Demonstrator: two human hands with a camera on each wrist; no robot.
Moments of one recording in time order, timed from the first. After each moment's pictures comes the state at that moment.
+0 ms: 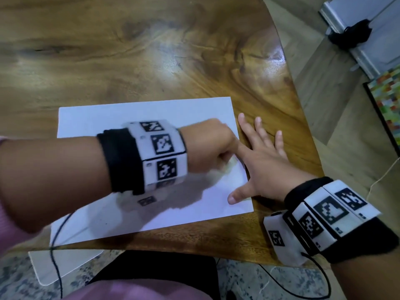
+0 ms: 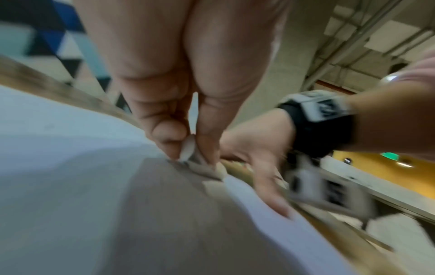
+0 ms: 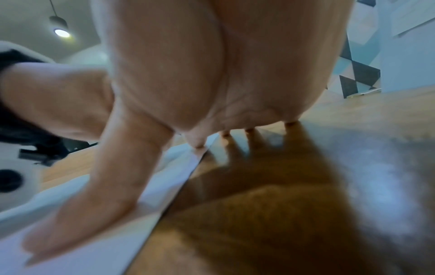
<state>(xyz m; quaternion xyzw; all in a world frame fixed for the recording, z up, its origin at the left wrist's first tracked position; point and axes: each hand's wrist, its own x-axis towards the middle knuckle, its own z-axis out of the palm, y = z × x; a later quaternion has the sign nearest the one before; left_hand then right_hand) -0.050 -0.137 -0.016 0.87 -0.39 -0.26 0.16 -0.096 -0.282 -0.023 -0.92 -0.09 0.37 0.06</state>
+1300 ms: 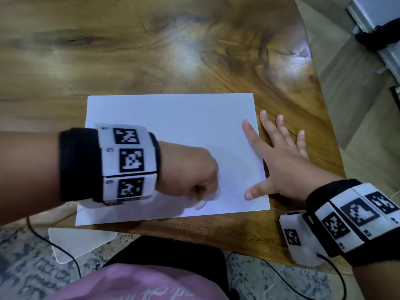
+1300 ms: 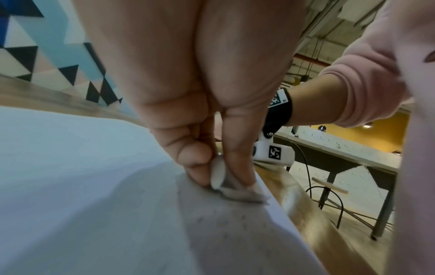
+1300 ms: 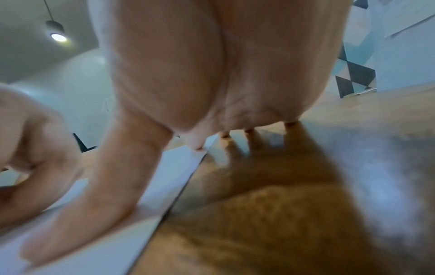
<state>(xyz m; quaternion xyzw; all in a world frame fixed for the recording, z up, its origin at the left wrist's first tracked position) -0.077 -0.084 -0.042 0.80 -0.40 -0.44 0.12 -0.095 -0.278 -0.019 -0.92 -0.08 0.39 0.04</state>
